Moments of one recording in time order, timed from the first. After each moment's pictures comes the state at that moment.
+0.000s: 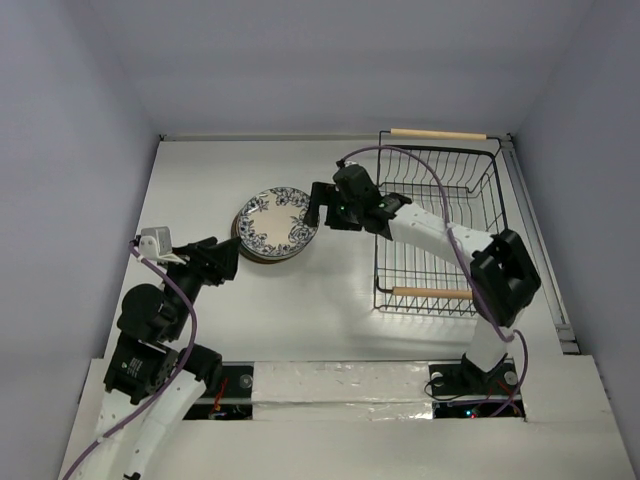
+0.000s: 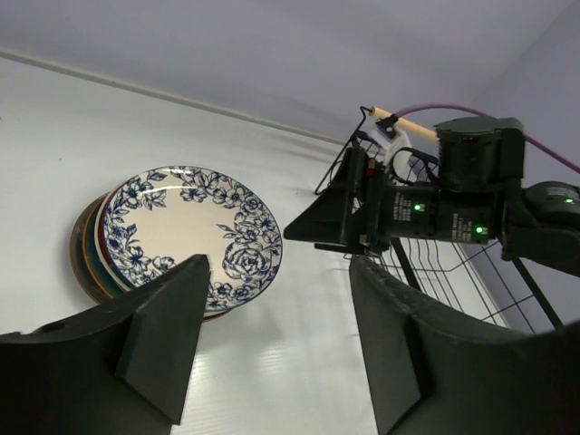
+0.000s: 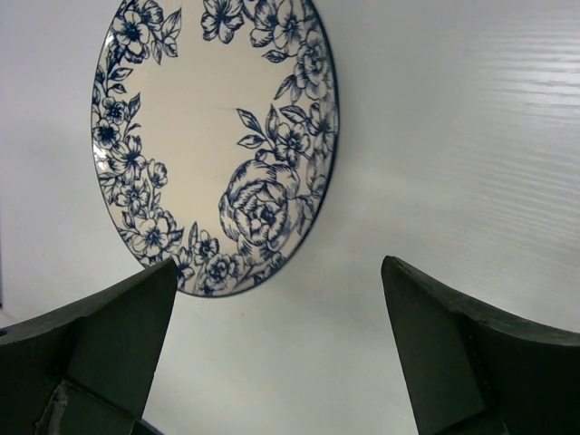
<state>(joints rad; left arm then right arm) -0.40 0.27 0.68 -0.37 -0.11 -0.50 0.73 1.82 1.40 -0.27 -0.01 0.70</state>
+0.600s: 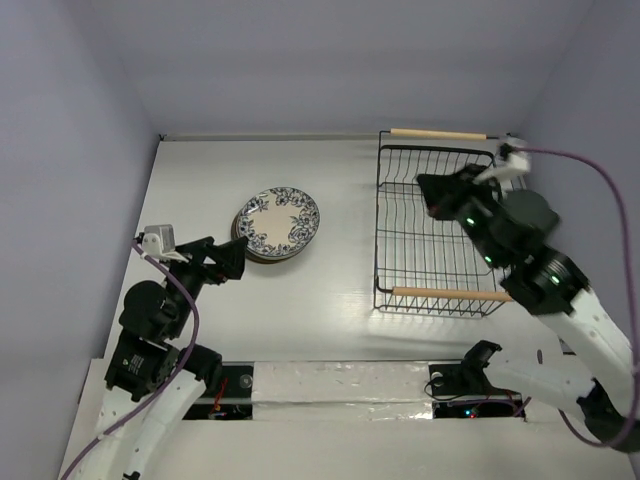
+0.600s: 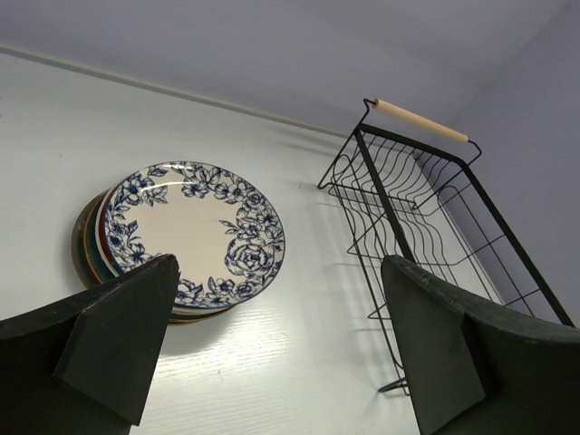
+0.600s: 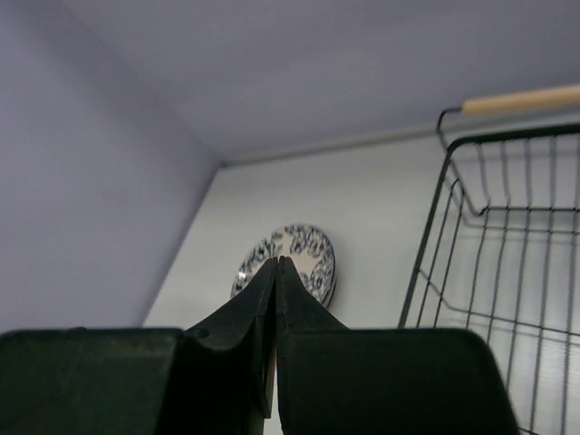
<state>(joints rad) -0.40 0.28 0.68 -0.37 -0.10 -0.49 0.73 0.98 1.28 -0.35 0.35 0.54</state>
